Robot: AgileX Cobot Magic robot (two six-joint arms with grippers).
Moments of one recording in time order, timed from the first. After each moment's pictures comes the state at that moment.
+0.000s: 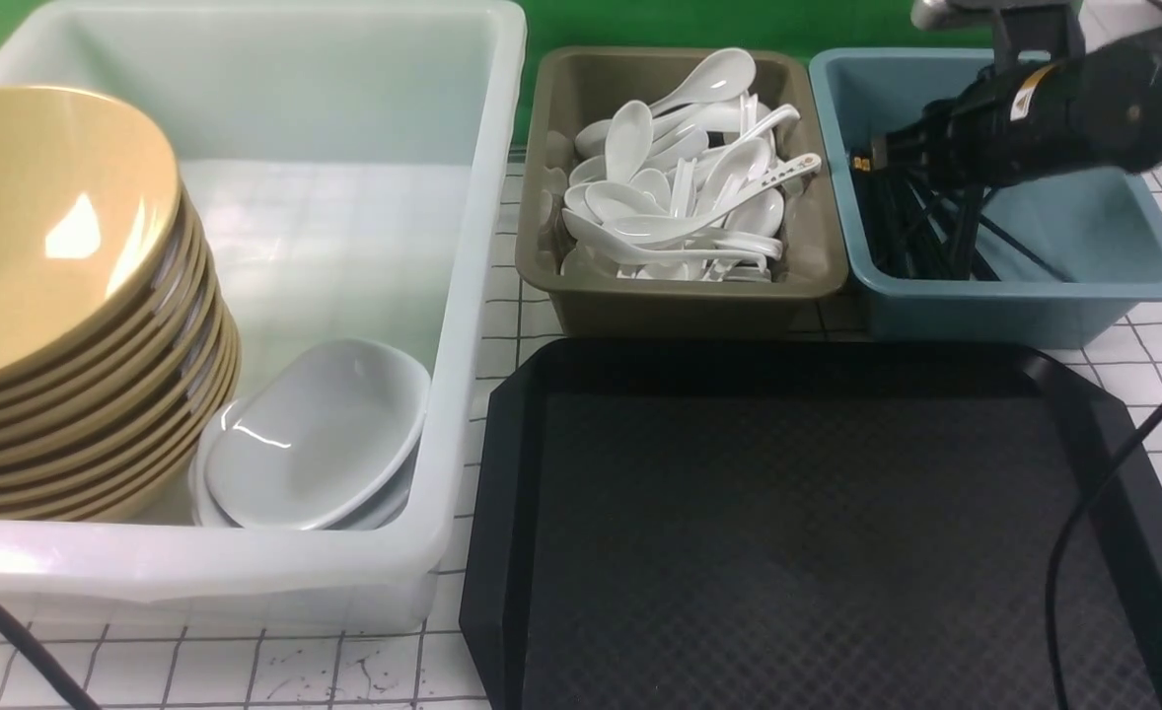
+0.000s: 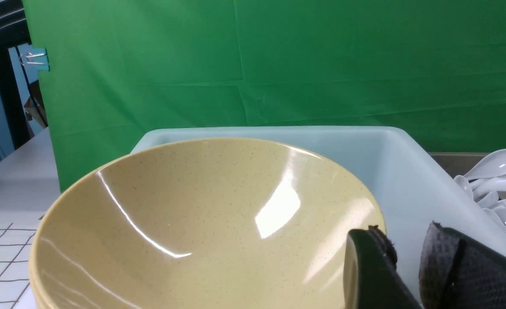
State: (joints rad) right arm 0.17 1.83 -1.44 -0.15 0.39 0.20; left arm -0.02 0.35 -0.33 0.16 0.05 -0.15
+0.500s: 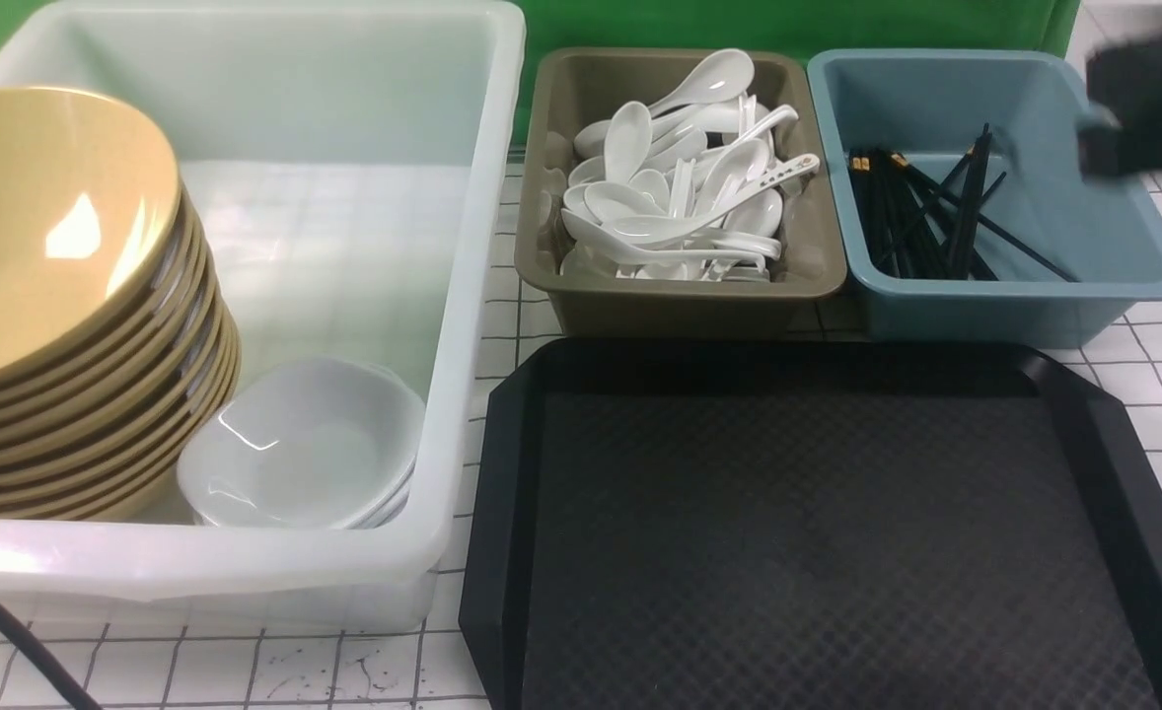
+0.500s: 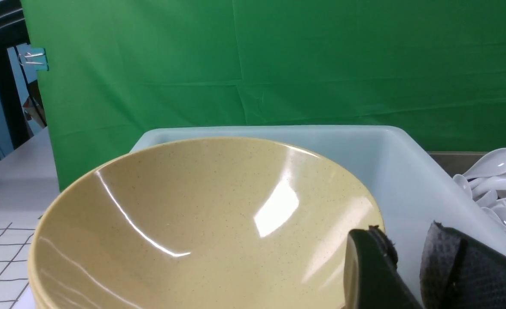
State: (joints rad) right arm 0.28 1.06 -0.93 -0.14 0.35 0.01; left arm -0.02 0.35 -0.33 0.16 0.05 -0.15
